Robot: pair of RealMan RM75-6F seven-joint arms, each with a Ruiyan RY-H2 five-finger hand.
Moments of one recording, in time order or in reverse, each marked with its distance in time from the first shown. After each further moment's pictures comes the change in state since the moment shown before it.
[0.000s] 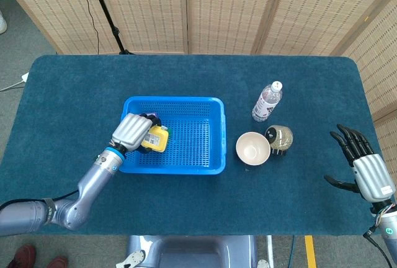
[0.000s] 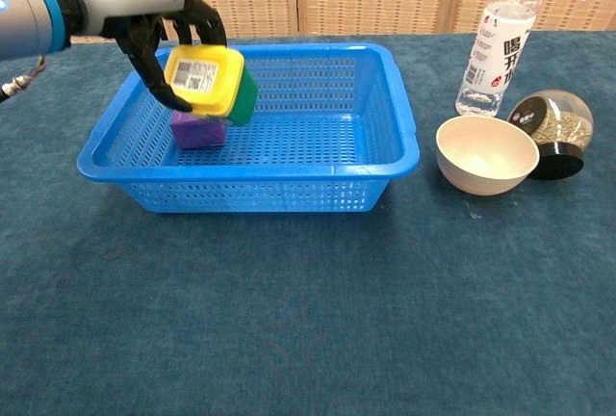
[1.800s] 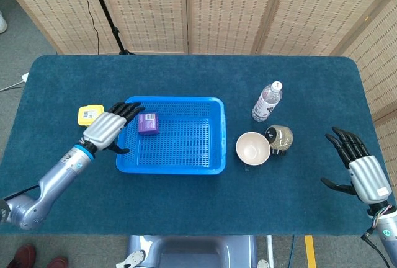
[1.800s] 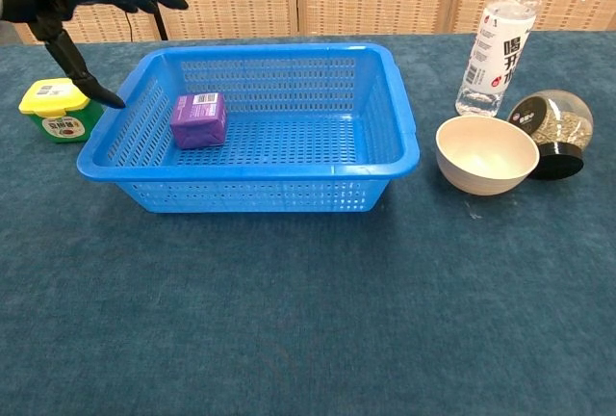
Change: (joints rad) left arm 0.164 0.170 -0.033 0.064 0.328 -0.226 -0.396; right arm -0.001 0.006 -0.005 -0.020 -0.020 -0.005 -0.006
